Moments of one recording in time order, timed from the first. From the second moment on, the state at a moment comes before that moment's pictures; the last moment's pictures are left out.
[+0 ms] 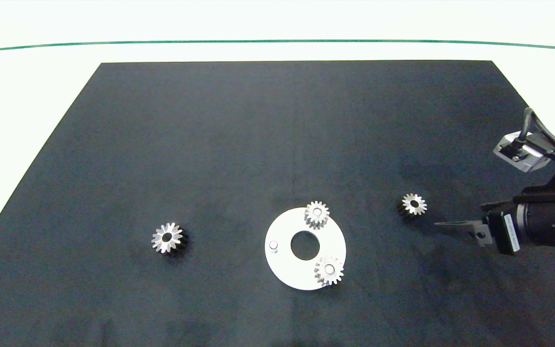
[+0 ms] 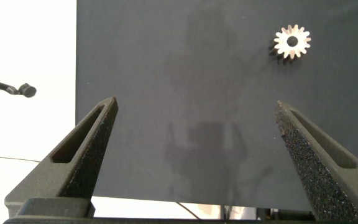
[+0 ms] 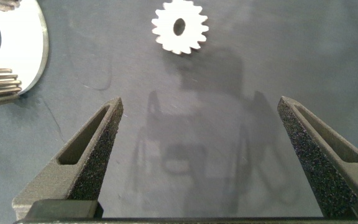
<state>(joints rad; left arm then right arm) -0.03 0.64 -0.87 0.59 0.13 0.09 0.23 1.38 -0.94 0.19 0.07 -0.12</state>
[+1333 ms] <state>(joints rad) -0.02 0.64 -0.86 0.59 0.13 0.05 0.28 1.63 -0.93 -0.11 -0.02 -0.12</state>
